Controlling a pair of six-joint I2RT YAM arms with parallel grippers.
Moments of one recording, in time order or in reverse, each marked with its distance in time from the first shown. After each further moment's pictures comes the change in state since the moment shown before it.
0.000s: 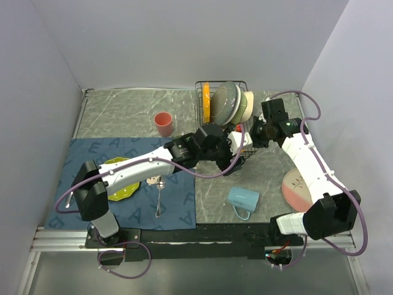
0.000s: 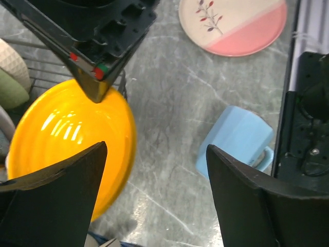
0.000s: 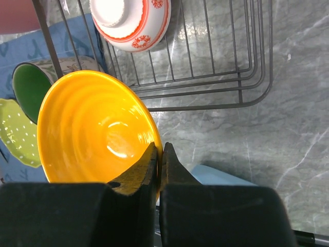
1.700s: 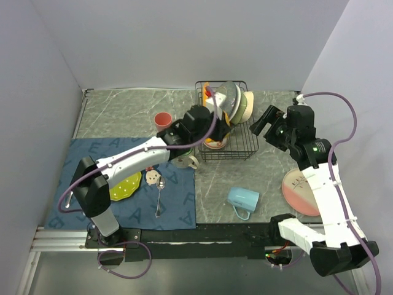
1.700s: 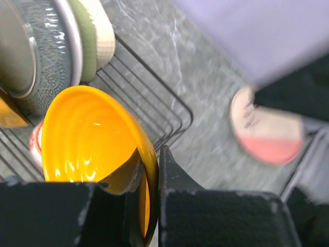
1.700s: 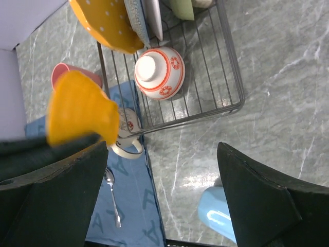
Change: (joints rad) left arm 0.115 0.020 0.028 0.140 -0.253 -0.453; right arm -0.051 -0.302 -0.018 0.066 0.117 0.095
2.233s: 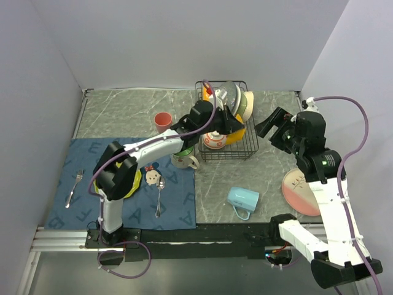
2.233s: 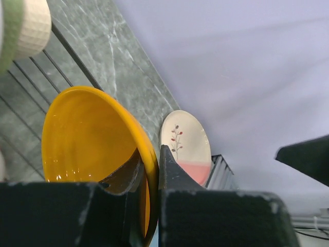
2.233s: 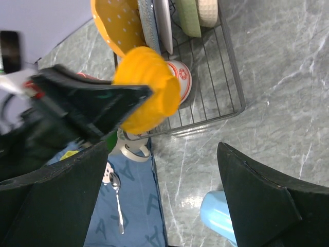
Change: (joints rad) left arm 0.116 0.235 0.087 0.257 0.298 -0.475; right arm -0.007 -0.108 -0.007 0.002 0.017 -0.002
